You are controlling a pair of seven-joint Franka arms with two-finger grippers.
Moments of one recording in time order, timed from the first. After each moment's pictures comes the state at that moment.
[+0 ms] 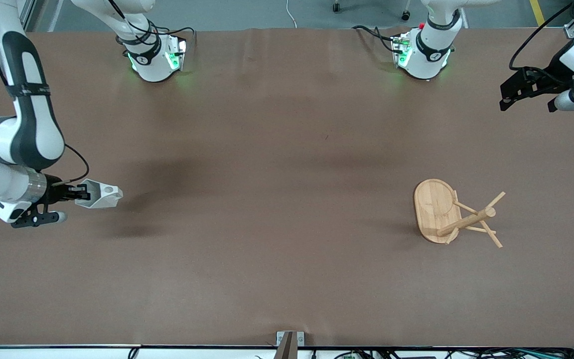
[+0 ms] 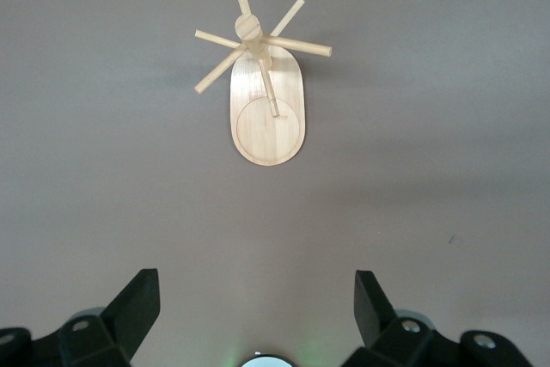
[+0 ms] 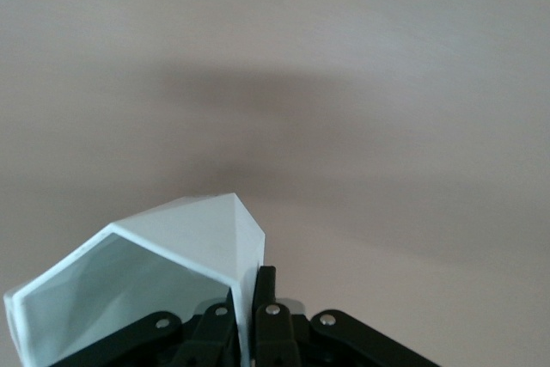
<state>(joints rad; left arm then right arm) 0.03 -0.08 -0.14 -1.56 0.00 1.47 -0.06 -0.08 0.36 -0.03 -1.76 0.19 1.92 -0.33</state>
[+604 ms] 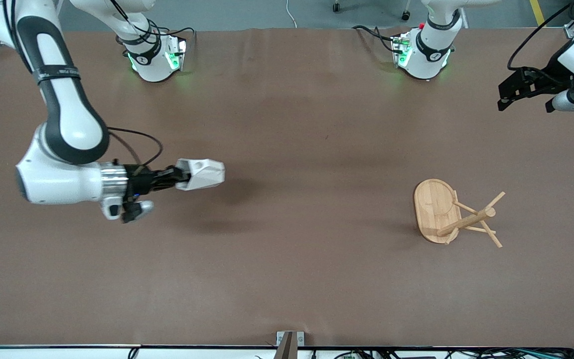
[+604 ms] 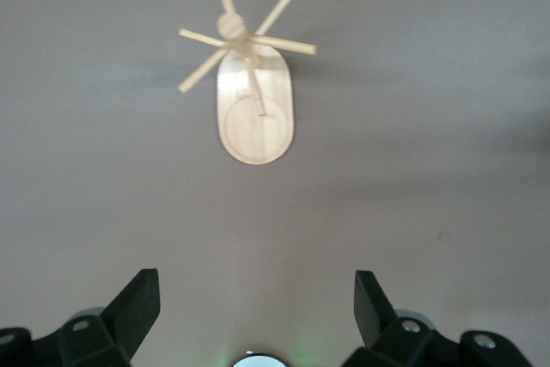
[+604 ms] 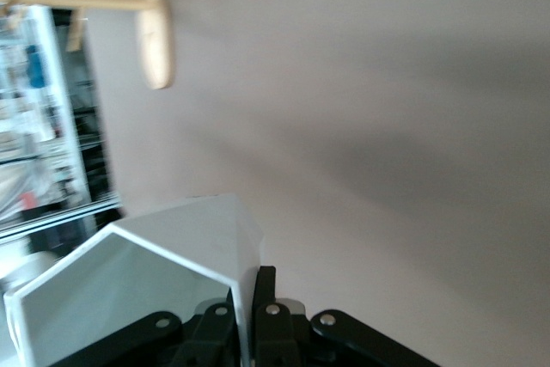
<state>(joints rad) 0.02 -0.08 -0.15 -1.56 -0.06 1.47 -0.05 0.00 0.40 0.26 -1.74 0.89 1.82 -0.34</state>
